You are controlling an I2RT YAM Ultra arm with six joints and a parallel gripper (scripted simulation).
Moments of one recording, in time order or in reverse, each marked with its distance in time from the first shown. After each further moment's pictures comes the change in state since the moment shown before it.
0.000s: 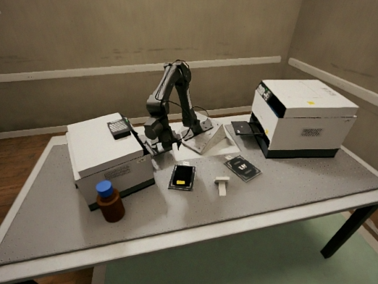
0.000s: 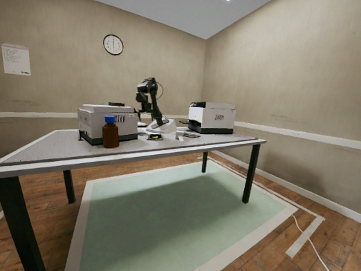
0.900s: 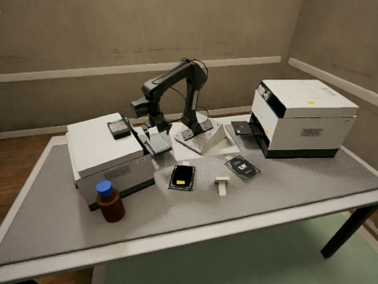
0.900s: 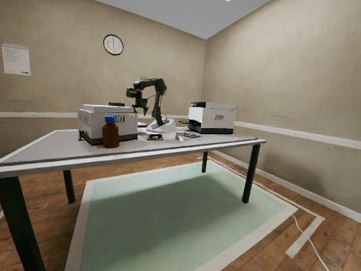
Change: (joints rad) arm -0.543 -0.184 -0.028 -0.103 -0.200 -0.726
